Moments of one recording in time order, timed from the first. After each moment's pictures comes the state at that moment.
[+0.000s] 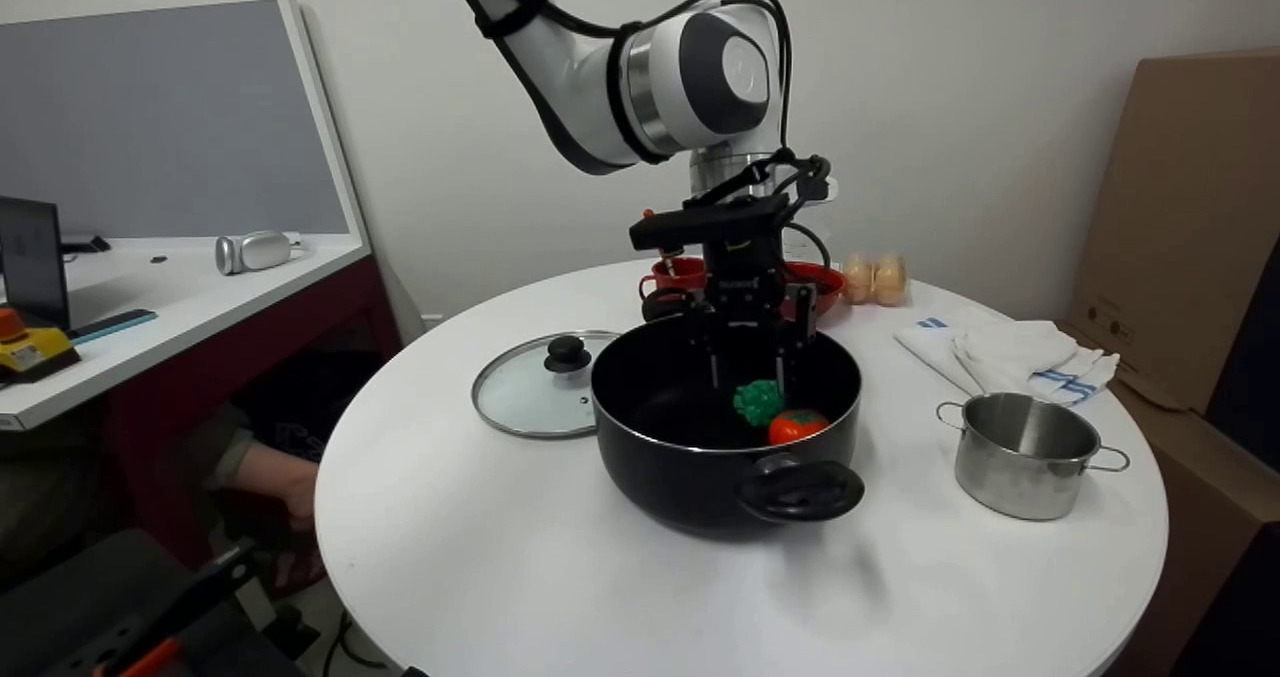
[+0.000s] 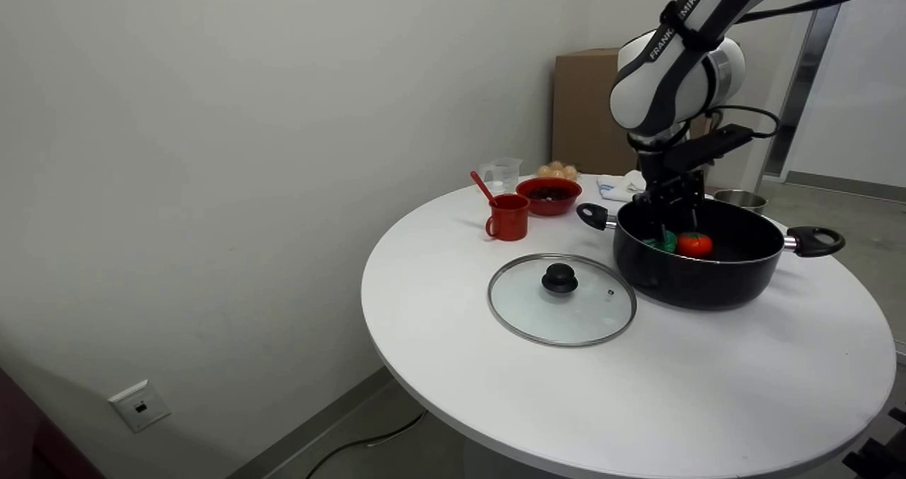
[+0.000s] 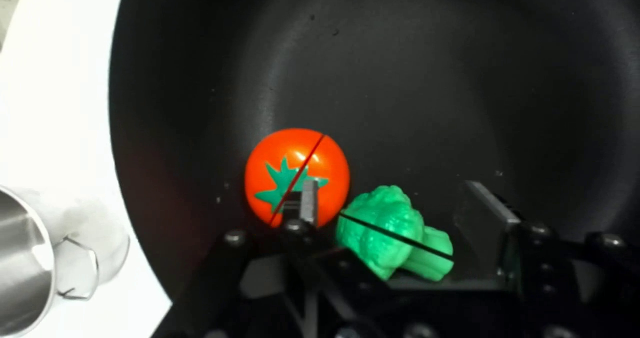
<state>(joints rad) -0.12 0.61 -0.14 -1.84 -0.24 2.25 0.00</state>
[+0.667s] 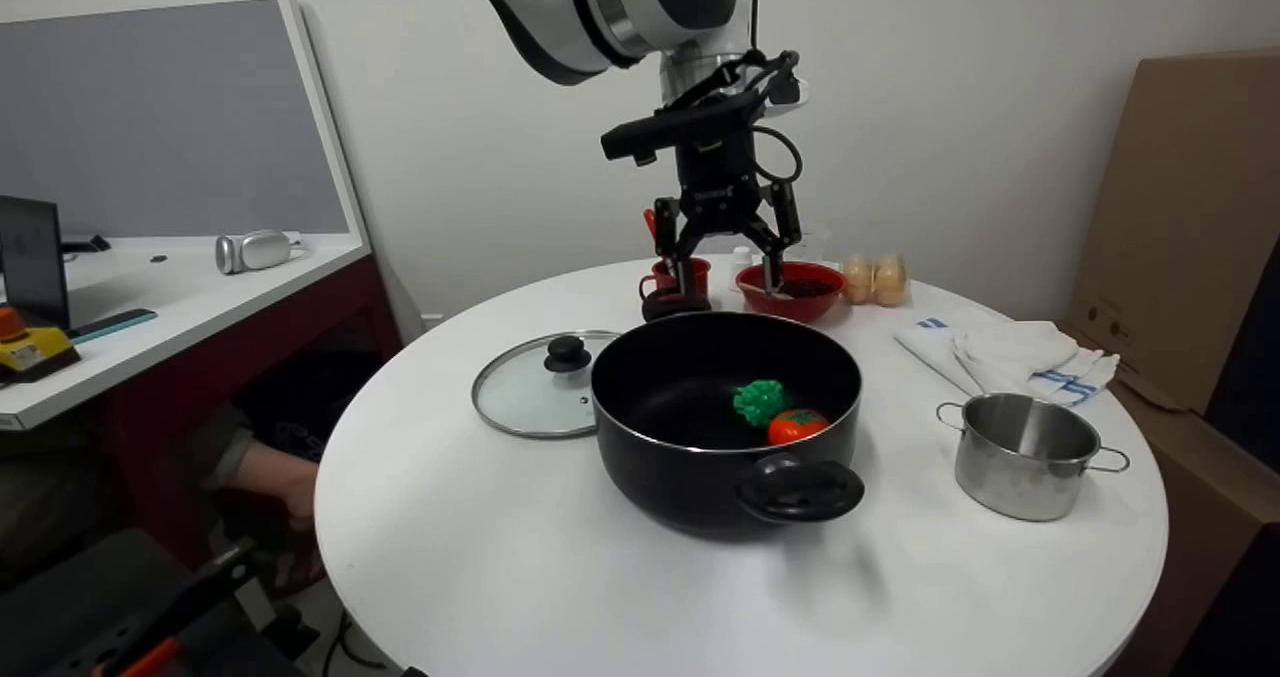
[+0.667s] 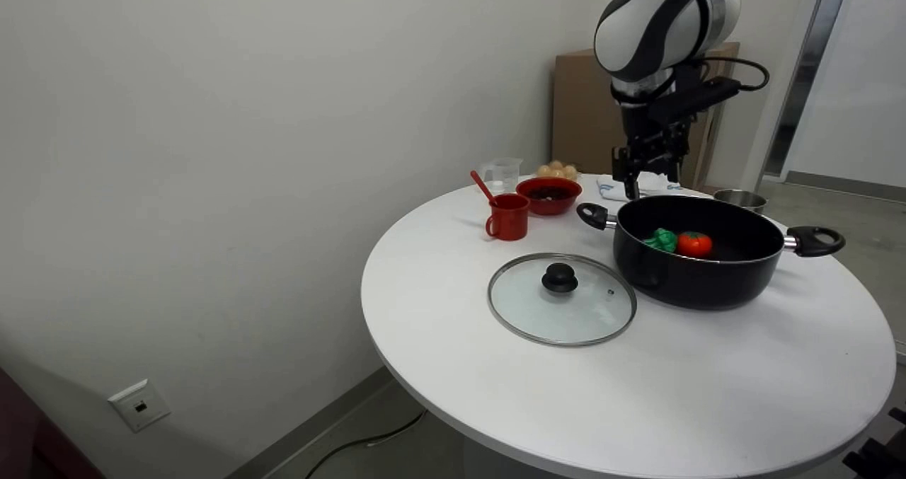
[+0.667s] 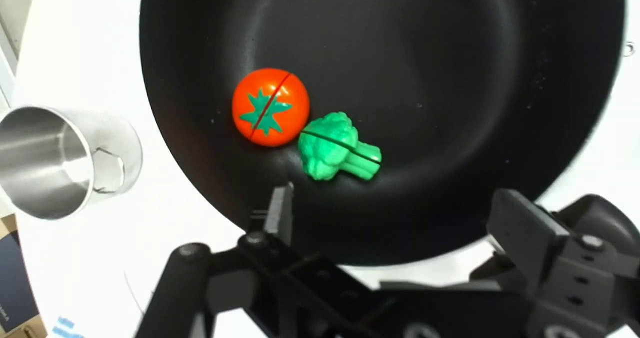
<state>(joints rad) -0.10 0.48 -0.09 -1.83 -0.23 2.18 0.00</state>
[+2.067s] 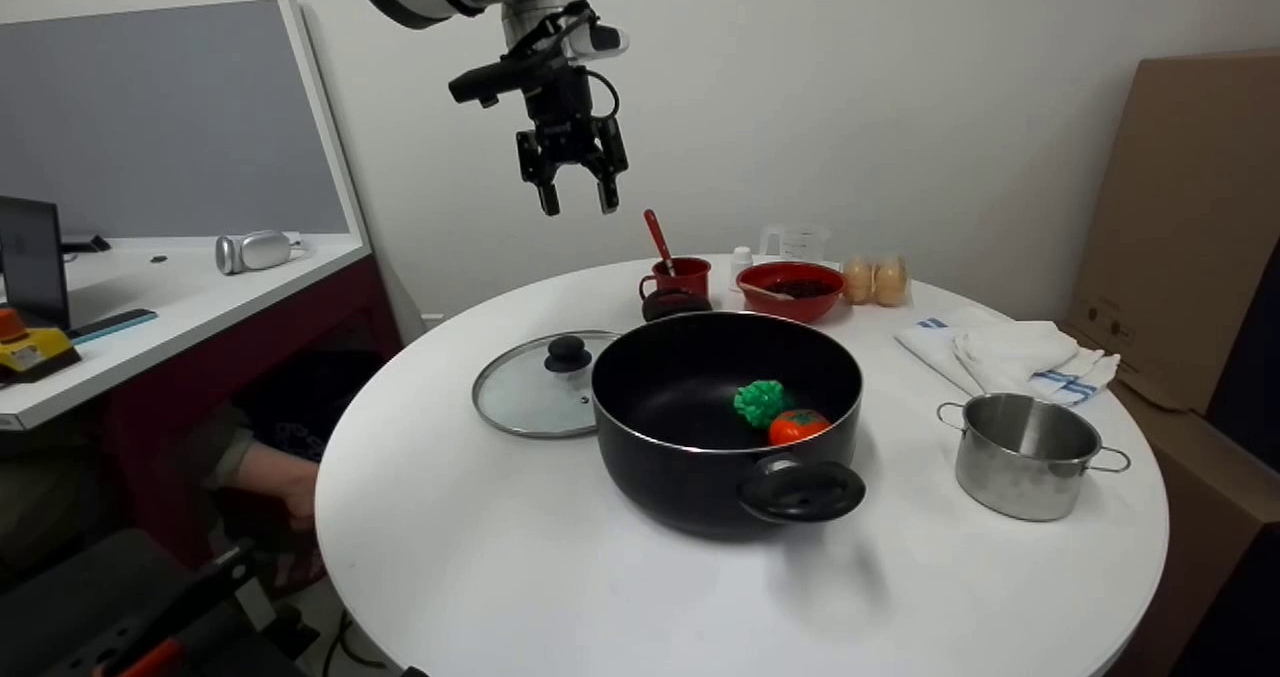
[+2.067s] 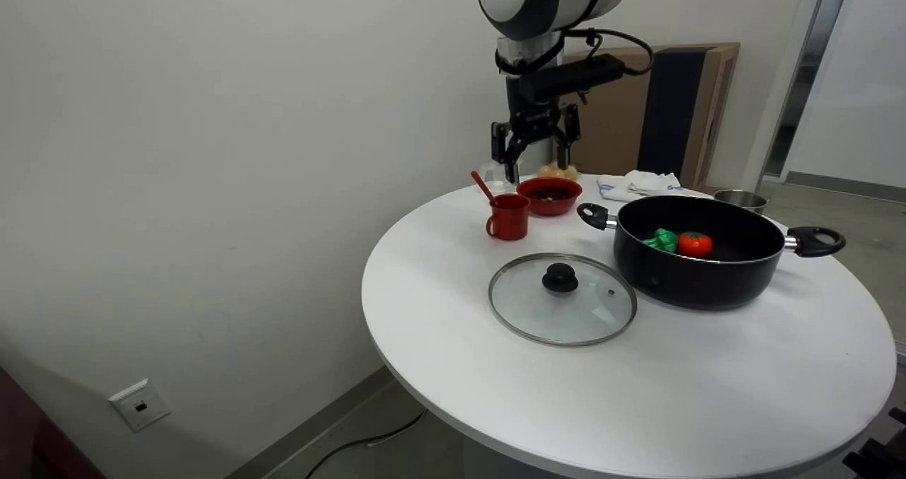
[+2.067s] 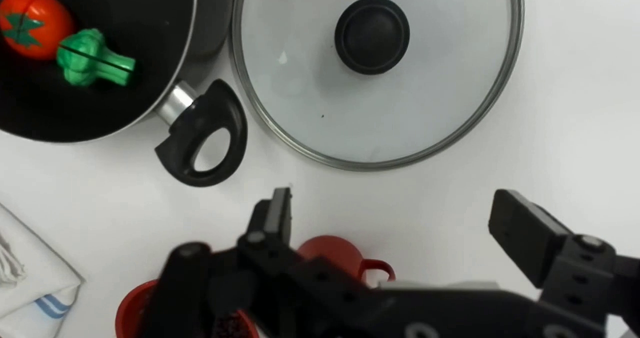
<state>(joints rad) 0.11 0.42 0.02 -1.78 -0.16 2.18 0.26</state>
